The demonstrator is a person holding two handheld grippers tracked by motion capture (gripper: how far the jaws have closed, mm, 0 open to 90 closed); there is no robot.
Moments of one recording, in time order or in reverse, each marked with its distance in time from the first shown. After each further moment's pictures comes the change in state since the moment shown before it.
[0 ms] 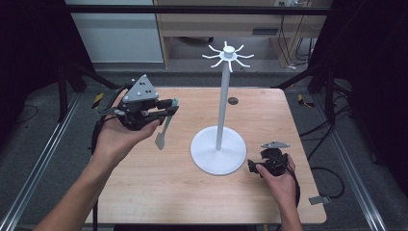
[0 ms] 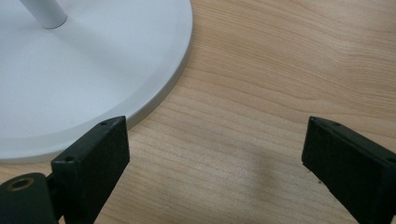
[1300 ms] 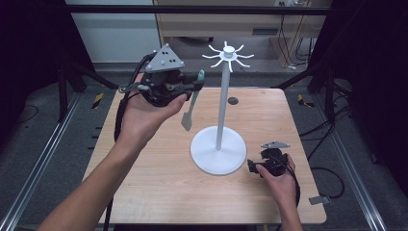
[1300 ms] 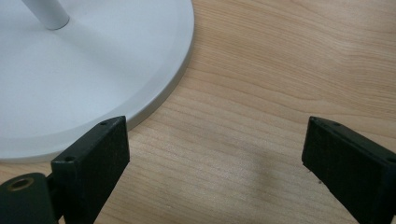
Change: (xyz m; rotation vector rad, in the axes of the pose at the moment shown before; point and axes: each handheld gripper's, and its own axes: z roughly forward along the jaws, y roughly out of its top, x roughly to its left) left arm -0.013 0.072 0.015 -0.139 -0.013 -0.039; right arm 0.000 0.000 -0.001 -0.001 0.000 0.001
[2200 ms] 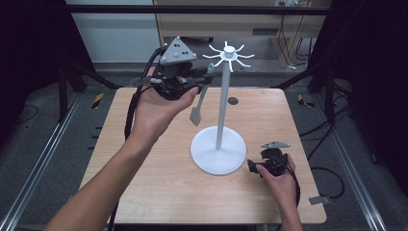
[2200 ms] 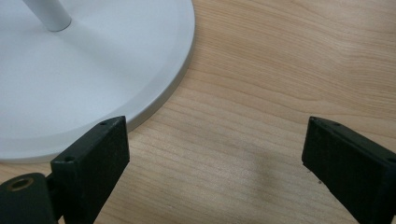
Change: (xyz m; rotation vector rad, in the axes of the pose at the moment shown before) left arm -0.005 0.012 0.015 -0.004 0.023 -0.009; right arm 0.000 0.000 -0.001 -0.005 0.005 0.005
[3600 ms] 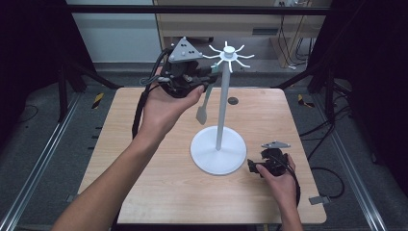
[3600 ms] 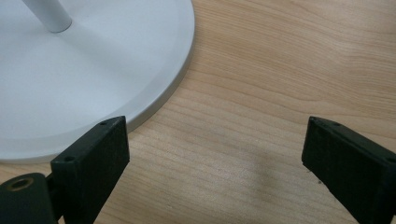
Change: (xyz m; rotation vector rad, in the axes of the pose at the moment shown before) left arm 0.002 -0.001 0.017 0.003 -0.005 -0.020; right arm 0.000 0.000 0.000 -0.002 0.001 0.000
